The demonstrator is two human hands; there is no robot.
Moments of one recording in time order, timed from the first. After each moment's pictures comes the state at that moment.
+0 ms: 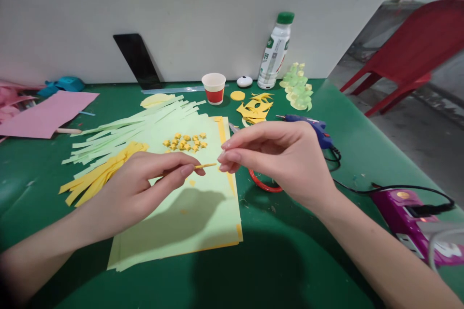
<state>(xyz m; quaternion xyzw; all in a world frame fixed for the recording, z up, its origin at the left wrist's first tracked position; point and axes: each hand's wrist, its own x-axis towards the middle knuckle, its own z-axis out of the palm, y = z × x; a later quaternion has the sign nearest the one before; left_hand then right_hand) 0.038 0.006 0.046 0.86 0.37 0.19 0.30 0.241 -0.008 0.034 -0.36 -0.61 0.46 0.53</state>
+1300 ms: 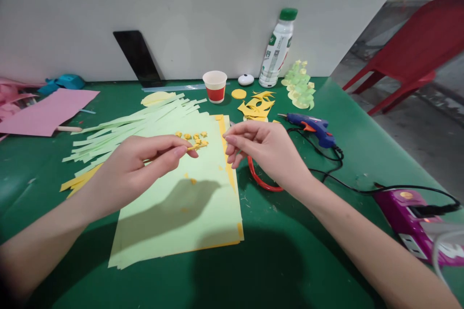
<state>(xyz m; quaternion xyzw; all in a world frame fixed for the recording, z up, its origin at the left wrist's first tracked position) 0.031 0.018 0.047 0.84 0.41 0.22 0.28 0.235 0.011 0.017 -0.47 -0.57 0.49 0.47</state>
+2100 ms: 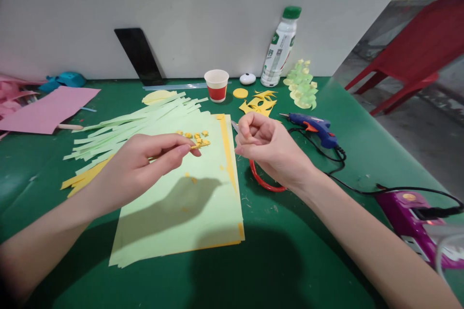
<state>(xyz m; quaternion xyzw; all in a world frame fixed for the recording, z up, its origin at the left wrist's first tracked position) 0.031 0.021 0.042 0.84 0.39 0.24 0.29 0.238 0.018 0.011 -0.36 -0.52 0.59 0.50</state>
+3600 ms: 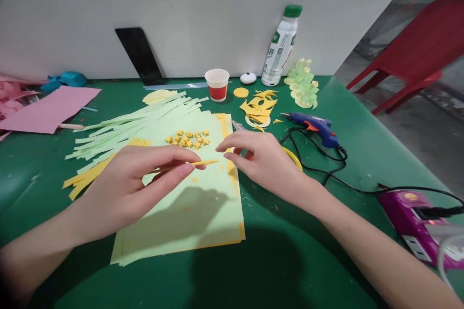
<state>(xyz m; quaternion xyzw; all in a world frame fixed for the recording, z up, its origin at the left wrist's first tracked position) 0.031 0.003 0.047 0.87 0.32 0.26 0.25 0.233 0.010 0.017 -0.49 -0.75 0.30 0.31</state>
